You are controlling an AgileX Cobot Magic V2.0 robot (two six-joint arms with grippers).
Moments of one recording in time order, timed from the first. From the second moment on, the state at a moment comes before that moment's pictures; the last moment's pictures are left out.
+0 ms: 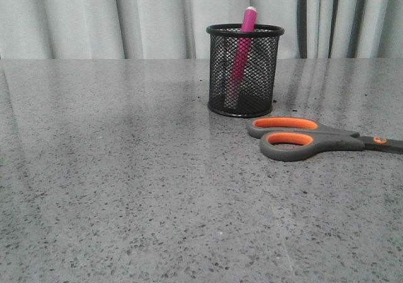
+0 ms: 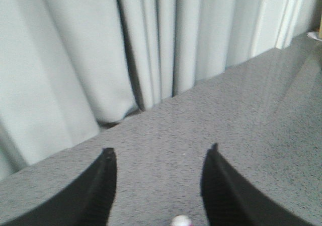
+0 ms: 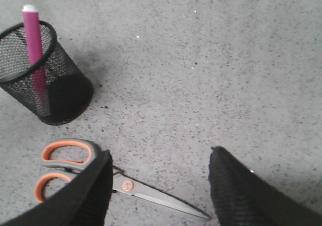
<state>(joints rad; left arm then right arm) -0.67 1.63 -1.43 -0.66 0.11 0.71 -0.07 0.72 -0.64 0.49 0.60 -0.29</state>
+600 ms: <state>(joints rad) -0.30 1.16 -1.08 -0.60 0.41 0.71 -0.02 0.92 -0.80 0.58 0.88 -0.66</state>
